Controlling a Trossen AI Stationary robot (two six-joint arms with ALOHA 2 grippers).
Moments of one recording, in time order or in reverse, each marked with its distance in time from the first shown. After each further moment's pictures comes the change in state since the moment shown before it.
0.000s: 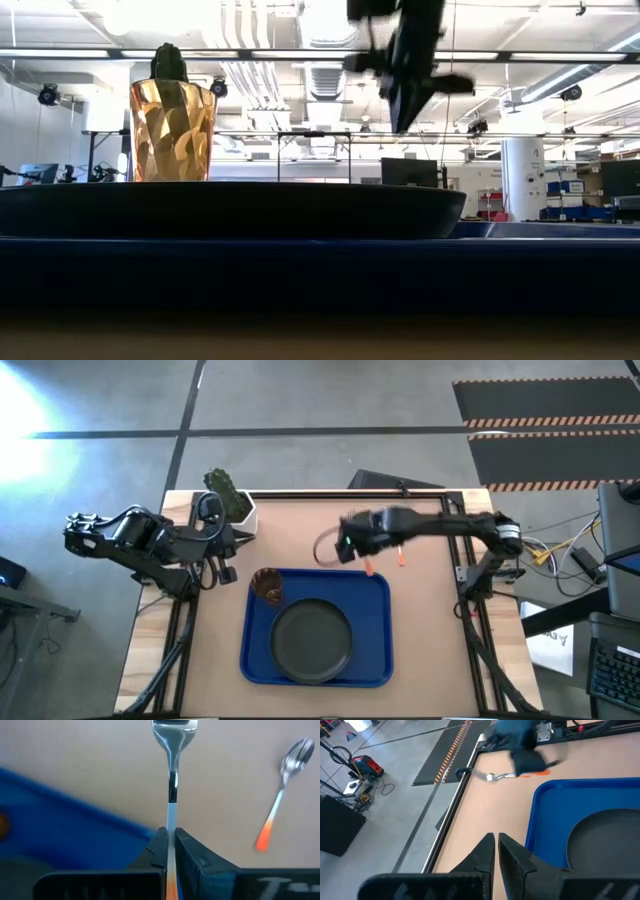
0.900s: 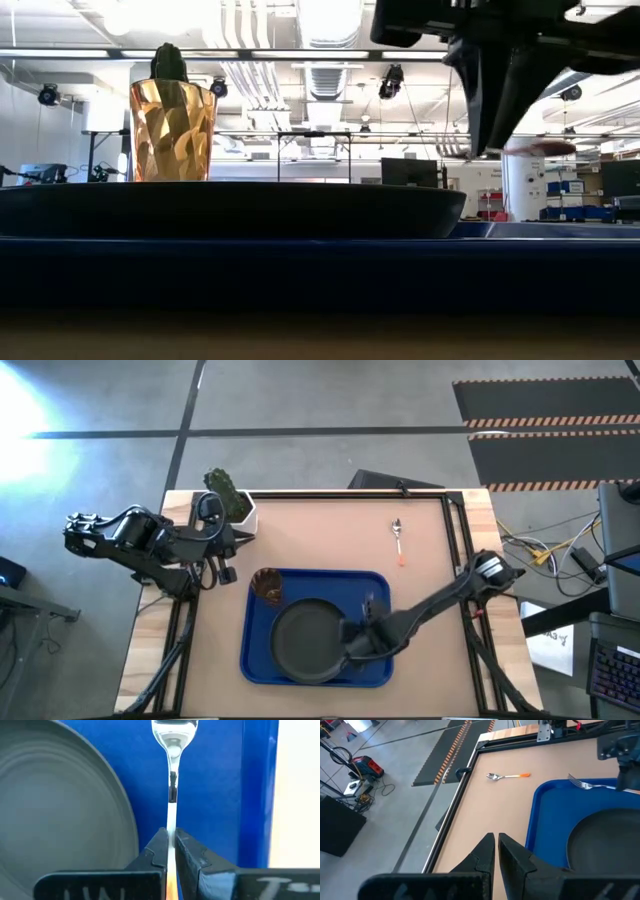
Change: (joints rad) left arm 0.000 0.000 0.000 0.001 0.001 0.003; right arm 0.621 0.200 -0.022 0.045 0.015 1.059
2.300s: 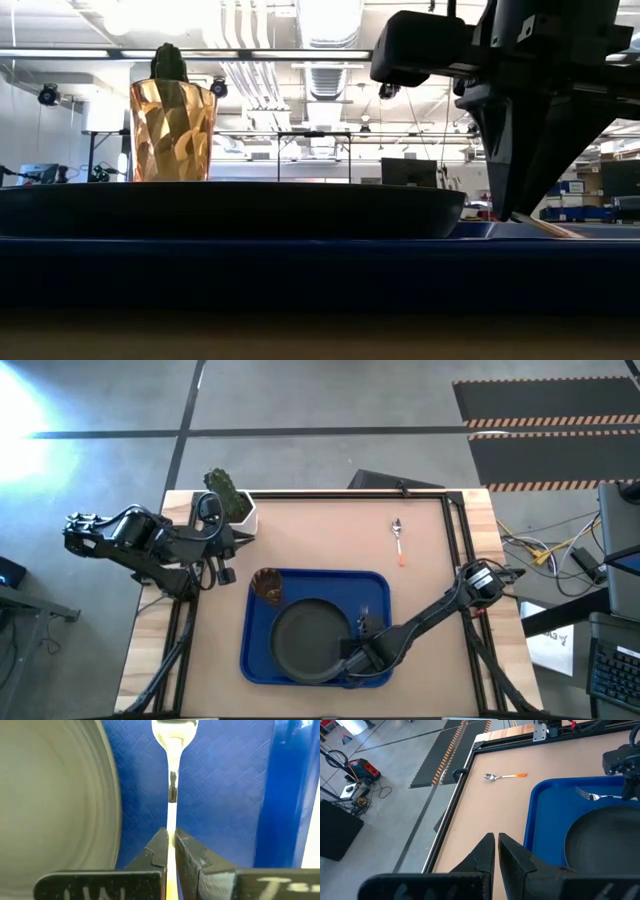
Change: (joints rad) left arm 0.000 -0.004 0.000 0.001 0.017 0.020; right arm 0.059 0.104 -0.018 0.115 -0.027 -0.029
